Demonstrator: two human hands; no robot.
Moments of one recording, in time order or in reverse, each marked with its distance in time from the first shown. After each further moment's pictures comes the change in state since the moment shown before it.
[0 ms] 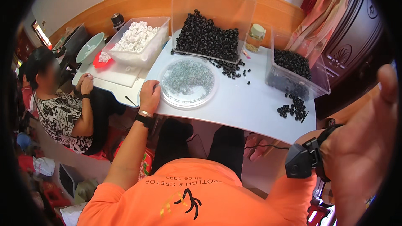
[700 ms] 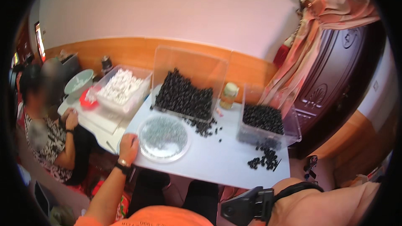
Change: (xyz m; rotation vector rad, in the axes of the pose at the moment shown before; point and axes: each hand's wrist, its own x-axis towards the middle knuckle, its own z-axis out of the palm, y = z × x) left_hand 0.005 0.006 0.002 -0.012 0.012 0.018; right_hand 0.115 0.025 -0.060 -0.230 -0.343 -0.528
